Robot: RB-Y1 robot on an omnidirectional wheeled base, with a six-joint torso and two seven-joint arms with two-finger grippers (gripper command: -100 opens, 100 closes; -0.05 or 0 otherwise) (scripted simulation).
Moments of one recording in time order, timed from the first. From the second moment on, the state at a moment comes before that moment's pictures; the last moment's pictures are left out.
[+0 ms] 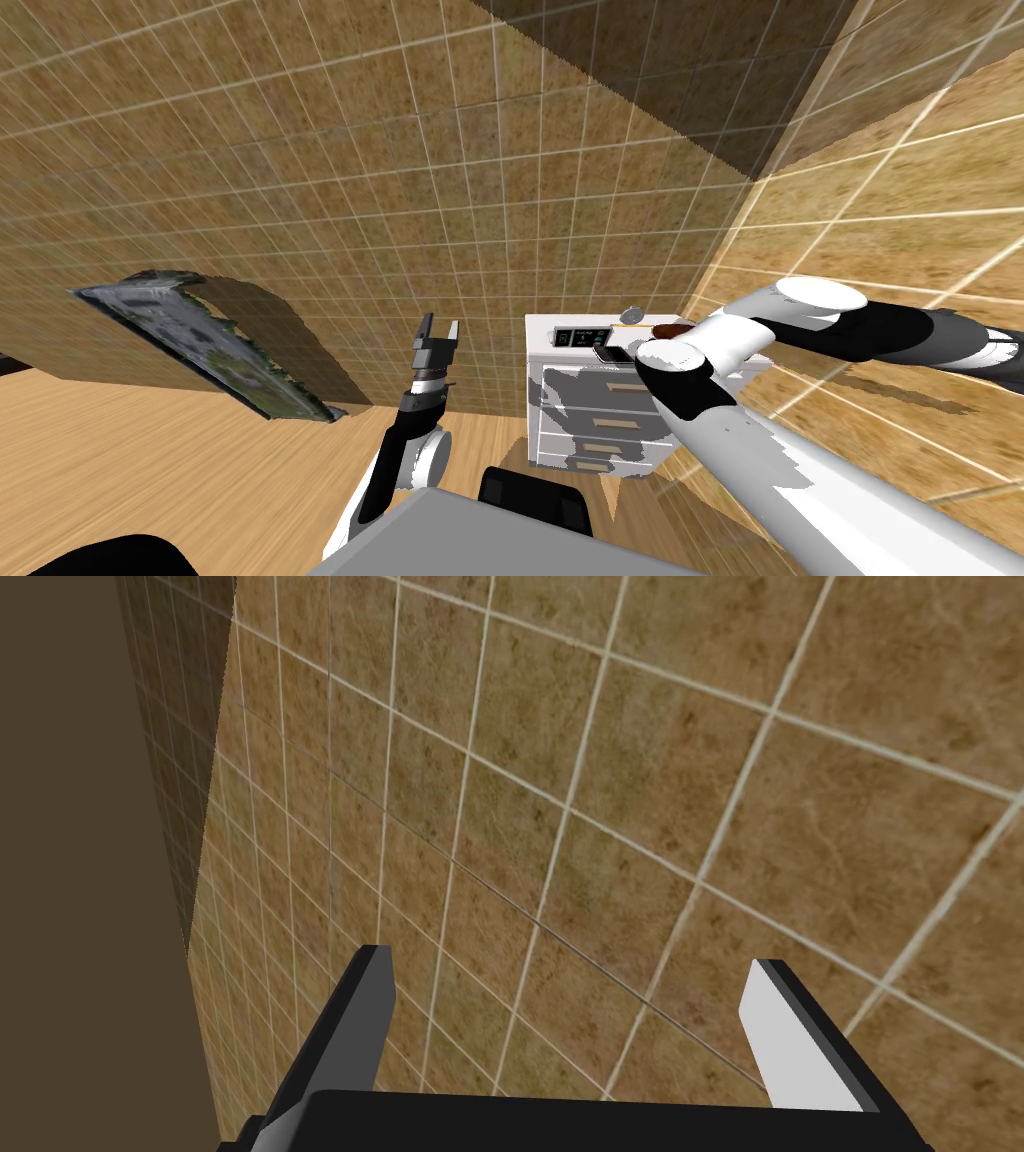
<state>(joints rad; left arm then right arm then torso) 0.52 0.00 -0.07 -2.30 0.07 -0.48 0.13 -1.19 -0.24 -1.34 -1.40 -0.95 -1.10 0.42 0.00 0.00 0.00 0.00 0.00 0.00</state>
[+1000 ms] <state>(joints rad) 0.52 0.00 -0.07 -2.30 0.07 -0.48 0.13 -1.48 -0.24 -1.54 -1.13 -1.08 -1.26 0.48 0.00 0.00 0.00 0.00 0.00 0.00</state>
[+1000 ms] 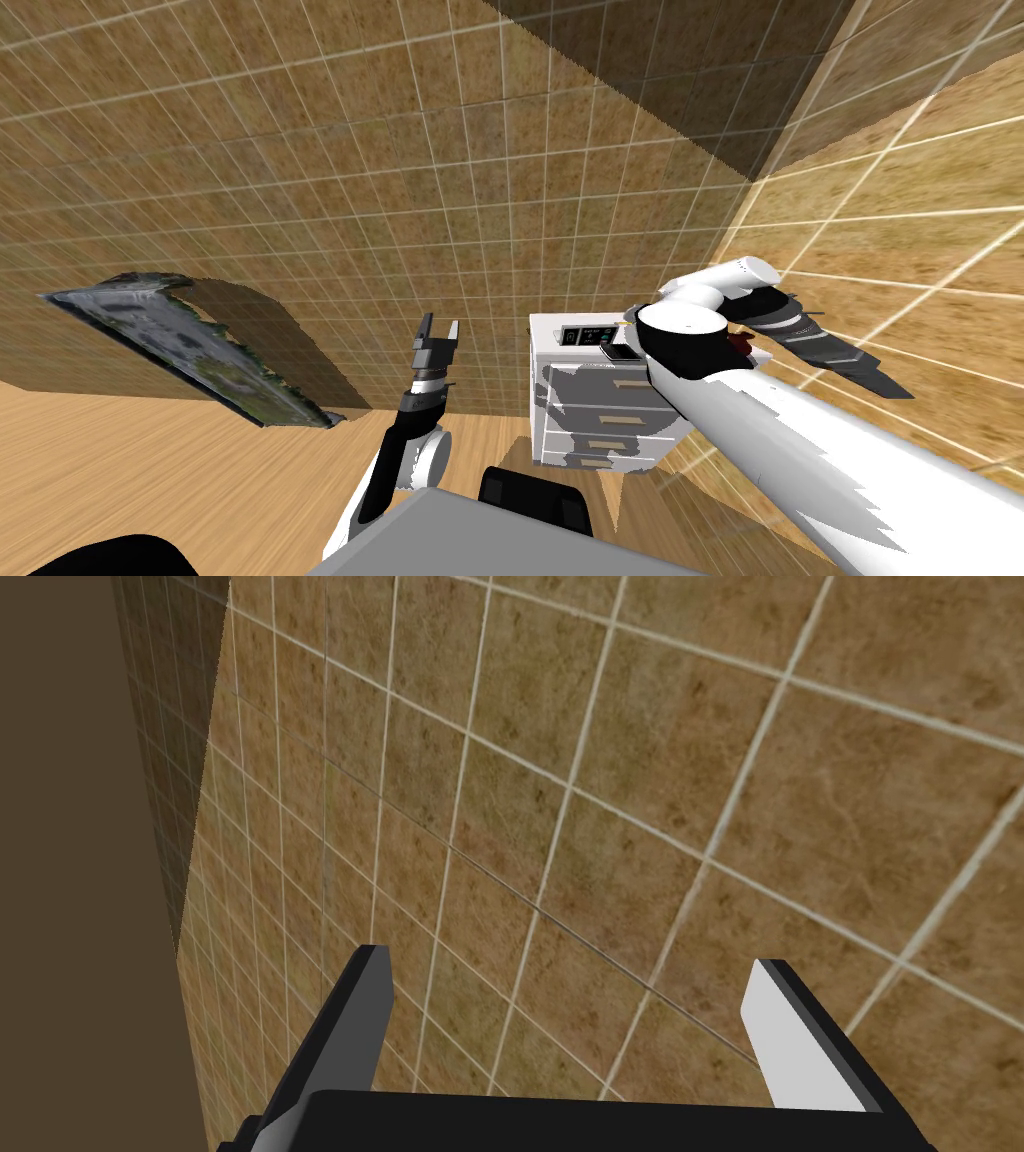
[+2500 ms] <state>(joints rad) 0.52 0.00 -0.07 -2.30 0.07 -0.48 0.13 -1.80 -0.21 -1.80 -0.86 -1.22 -1.48 0.55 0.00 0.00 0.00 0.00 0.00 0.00</state>
